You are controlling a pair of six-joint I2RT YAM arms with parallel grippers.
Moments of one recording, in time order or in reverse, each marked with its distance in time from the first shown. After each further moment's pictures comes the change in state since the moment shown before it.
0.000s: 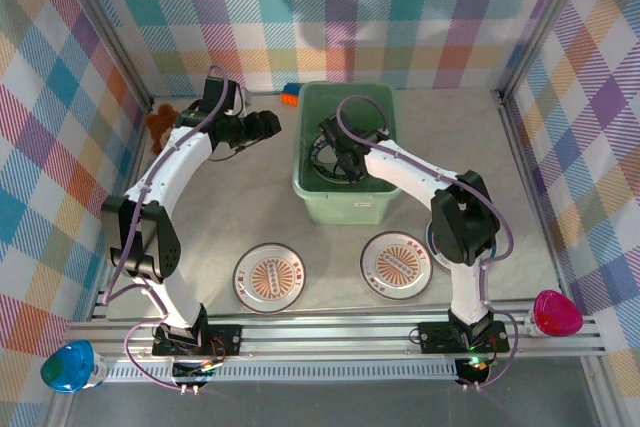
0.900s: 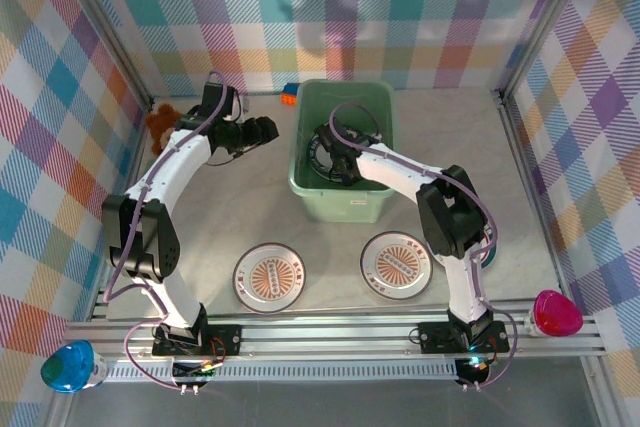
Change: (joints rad) left arm 0.019 0.000 -0.053 0.014 0.011 0.000; right arm 0.001 0.087 0.000 0.089 -0.005 -0.026
